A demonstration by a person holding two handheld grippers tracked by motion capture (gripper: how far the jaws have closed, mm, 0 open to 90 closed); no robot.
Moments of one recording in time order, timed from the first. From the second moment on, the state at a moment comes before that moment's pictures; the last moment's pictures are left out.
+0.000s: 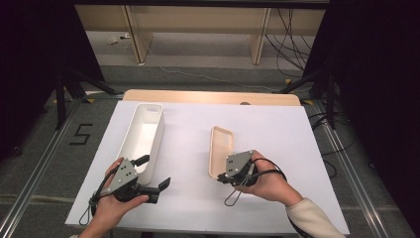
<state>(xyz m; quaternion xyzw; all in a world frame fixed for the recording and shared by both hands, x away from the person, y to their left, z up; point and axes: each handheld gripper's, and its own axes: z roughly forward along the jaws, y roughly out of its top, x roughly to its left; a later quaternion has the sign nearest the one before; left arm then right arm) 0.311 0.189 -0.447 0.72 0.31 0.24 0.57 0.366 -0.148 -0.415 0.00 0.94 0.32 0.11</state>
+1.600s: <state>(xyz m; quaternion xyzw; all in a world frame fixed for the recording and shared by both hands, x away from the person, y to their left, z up) 0.361 0.144 -0.405 0.74 0.34 0.20 0.55 0.354 -0.124 -0.420 -0.03 0.92 0.37 0.10</state>
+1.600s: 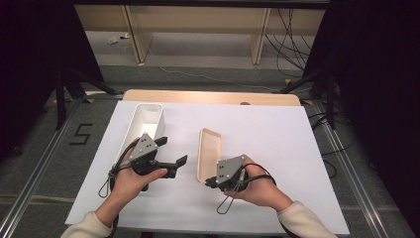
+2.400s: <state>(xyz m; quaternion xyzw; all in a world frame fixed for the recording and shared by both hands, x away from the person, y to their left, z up) 0.383 0.120 -0.401 0.75 0.35 0.19 0.53 0.353 -0.120 -0.421 -0.03 0.93 0.36 0.11</state>
